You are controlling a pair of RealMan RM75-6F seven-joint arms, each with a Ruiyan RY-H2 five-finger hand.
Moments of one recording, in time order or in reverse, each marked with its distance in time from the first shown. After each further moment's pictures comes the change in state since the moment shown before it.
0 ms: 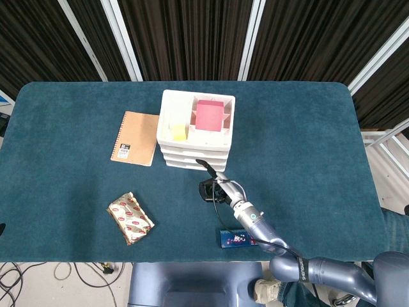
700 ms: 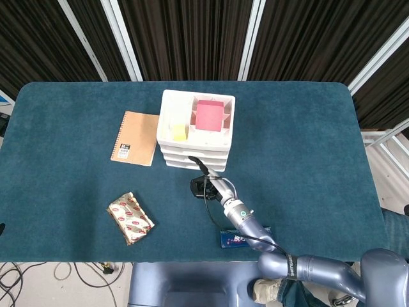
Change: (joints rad) left arm 0.003 0.008 0.003 -0.010 0.004 0.002 -0.006; right arm 0.042 -0.067 0.052 0.018 0.111 -0.008 -0.060
